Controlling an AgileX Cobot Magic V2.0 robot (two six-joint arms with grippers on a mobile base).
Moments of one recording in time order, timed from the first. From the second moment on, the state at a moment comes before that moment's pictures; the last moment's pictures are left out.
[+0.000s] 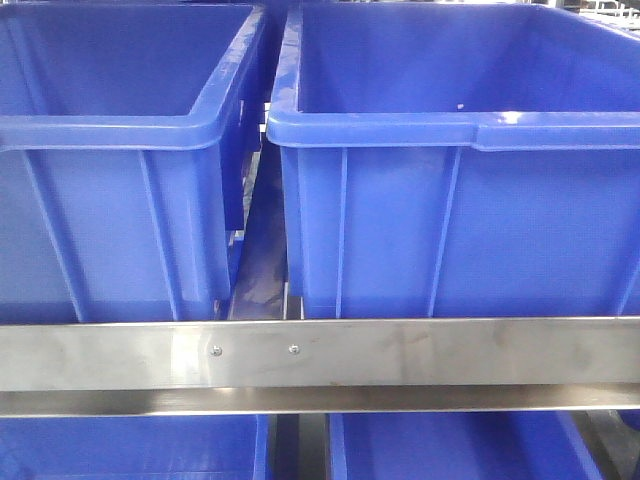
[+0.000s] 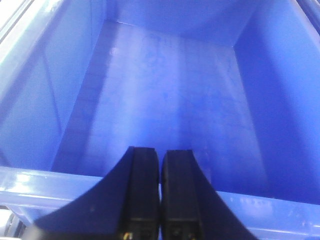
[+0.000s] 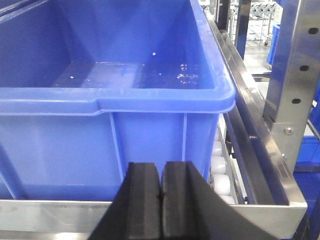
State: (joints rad) left arm -0.11 0.72 -0.44 0.02 0.12 -0.30; right arm 0.09 -0.01 0.03 -0.01 0.09 0.10
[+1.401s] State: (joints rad) left arm -0.12 0.01 0.01 0.13 0.10 -0.28; right arm 0.09 -0.01 0.03 -0.01 0.09 0.09
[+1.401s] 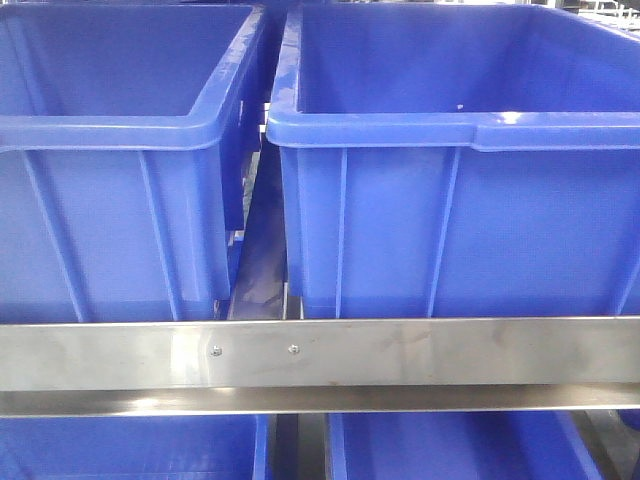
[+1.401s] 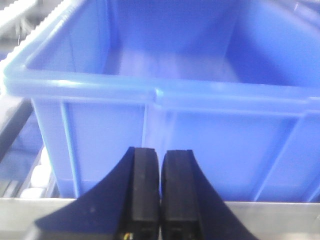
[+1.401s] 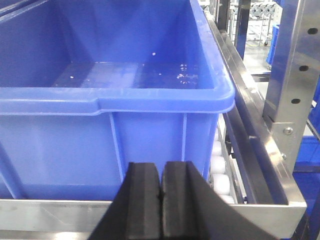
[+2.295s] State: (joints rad) left arm -0.13 -0.01 0.01 0.10 0.08 -0.21; right arm 0.09 -0.01 0.03 -0.01 0.09 0.09
